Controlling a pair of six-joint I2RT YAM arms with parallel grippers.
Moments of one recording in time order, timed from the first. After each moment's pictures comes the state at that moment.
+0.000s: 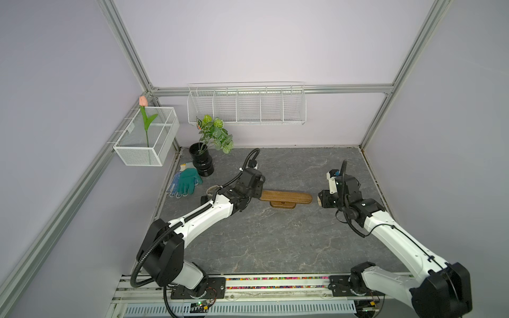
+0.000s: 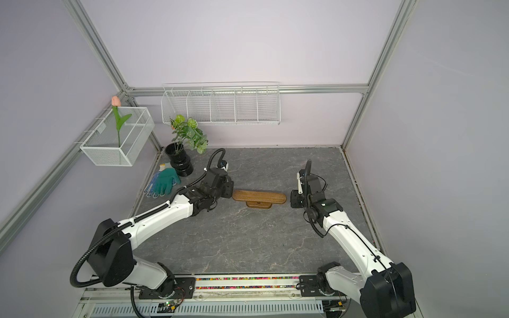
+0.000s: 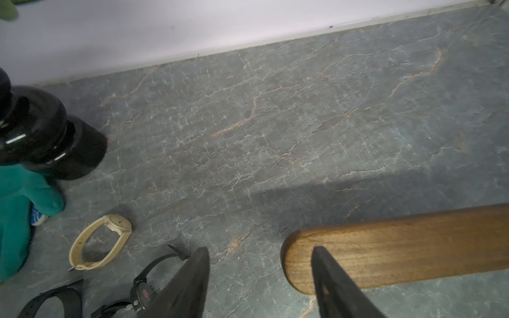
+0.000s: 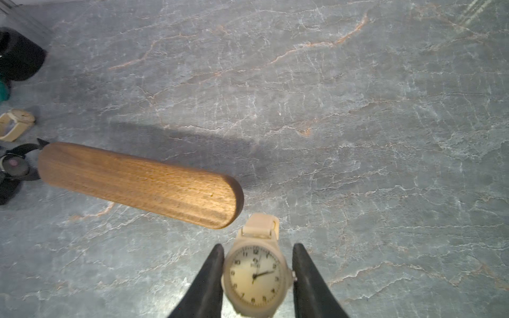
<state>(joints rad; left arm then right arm) -0.71 1.51 1.08 -0.31 -0.34 -0.28 0.35 1.15 0.82 -0.48 0.05 0.27</state>
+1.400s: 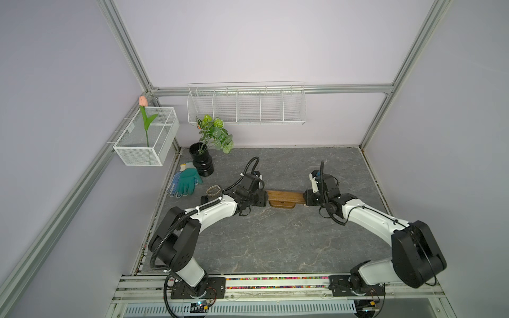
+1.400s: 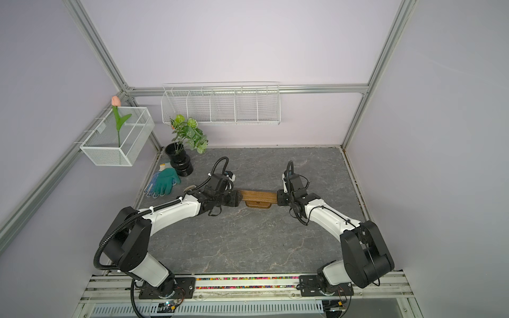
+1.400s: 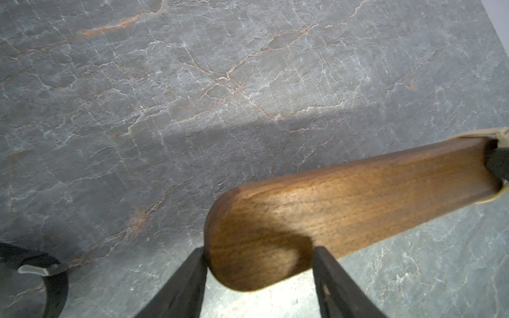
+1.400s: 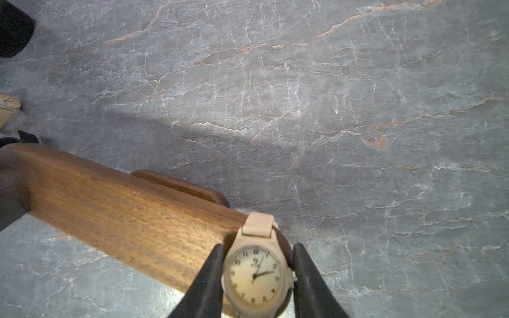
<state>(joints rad) -0.66 1.62 0.98 -0.18 0.05 -0.37 0.45 1.43 0.83 -0.23 0.02 0.33</state>
